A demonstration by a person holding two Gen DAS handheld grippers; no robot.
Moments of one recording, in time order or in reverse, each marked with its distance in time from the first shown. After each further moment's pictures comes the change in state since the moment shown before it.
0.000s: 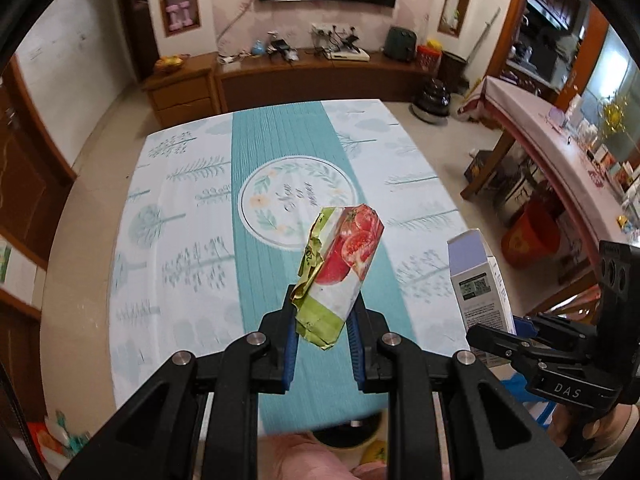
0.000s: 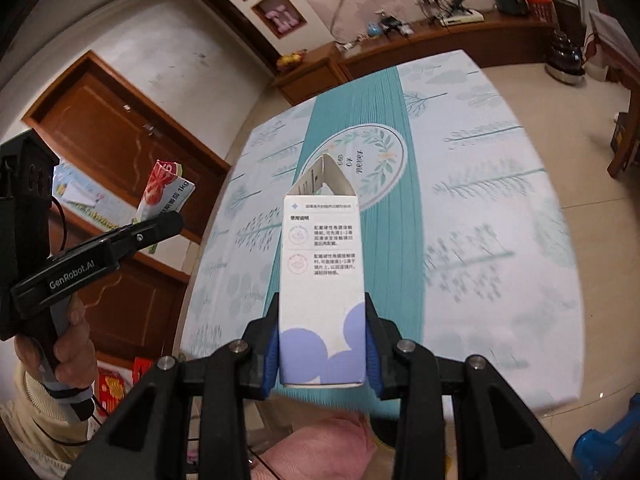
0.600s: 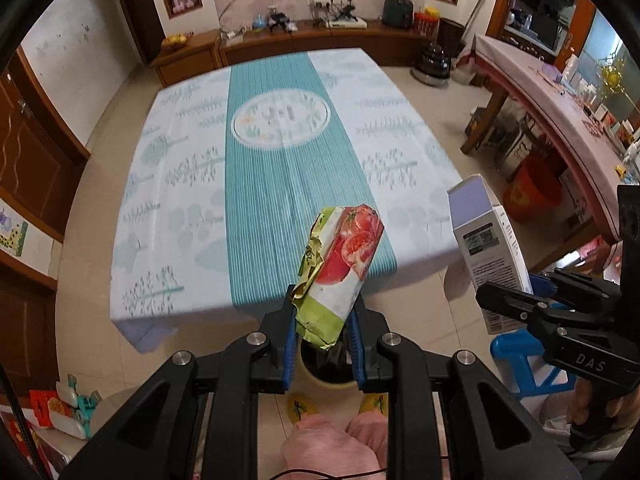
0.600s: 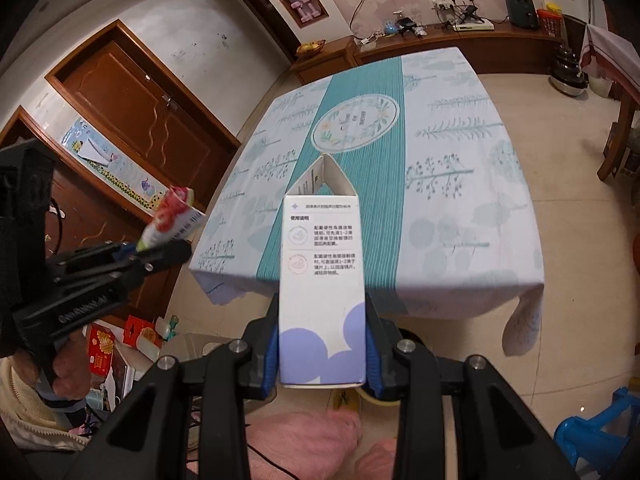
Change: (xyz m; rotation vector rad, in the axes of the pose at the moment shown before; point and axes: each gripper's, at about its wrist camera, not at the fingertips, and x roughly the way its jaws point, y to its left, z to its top) left arm -0.056 -0.060 -0.136 0.039 0.116 0.052; right arm -0.080 0.011 -0.120 -0.080 0.038 -0.013
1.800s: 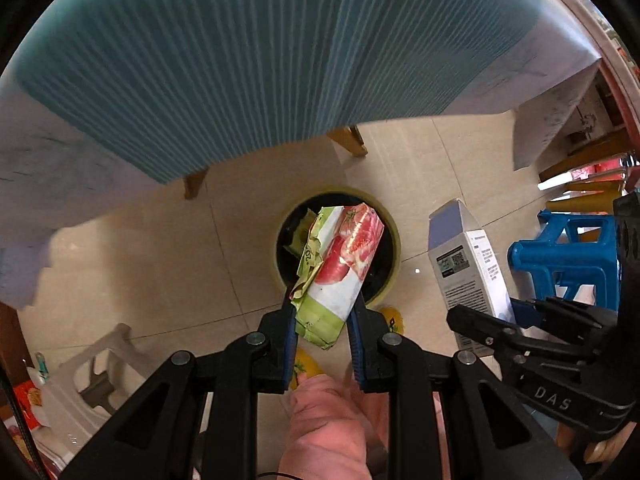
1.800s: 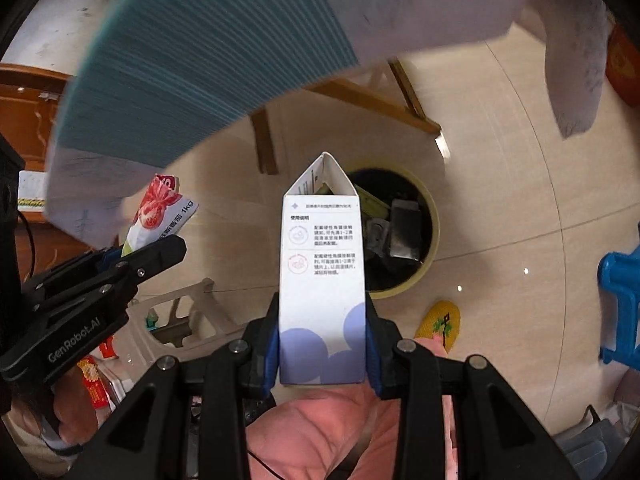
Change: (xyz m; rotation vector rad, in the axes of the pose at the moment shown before) left arm 0.285 0.023 -0.143 0.041 0.364 -0.125; right arm 0.229 -0.076 -0.171 0.378 0.364 -0.195
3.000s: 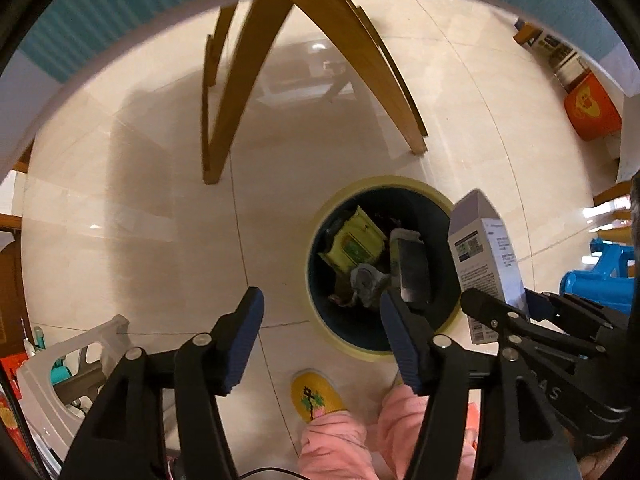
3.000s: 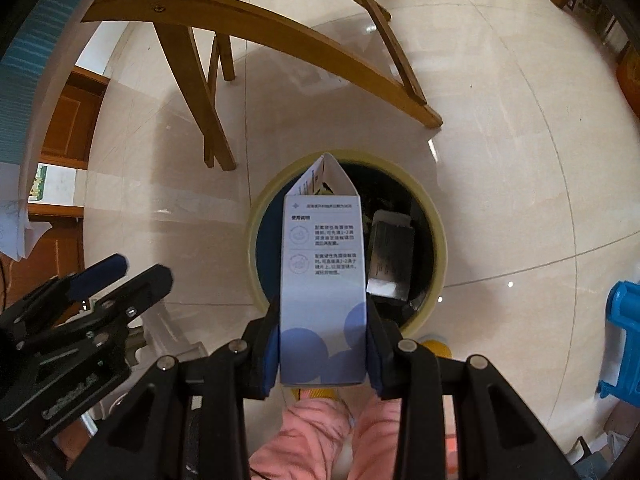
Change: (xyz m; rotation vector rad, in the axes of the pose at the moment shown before) left arm 0.114 0.030 -0.008 -0.102 -0.045 0.141; right arm 0.128 -0.026 0.027 -0.058 -0.015 -0.085
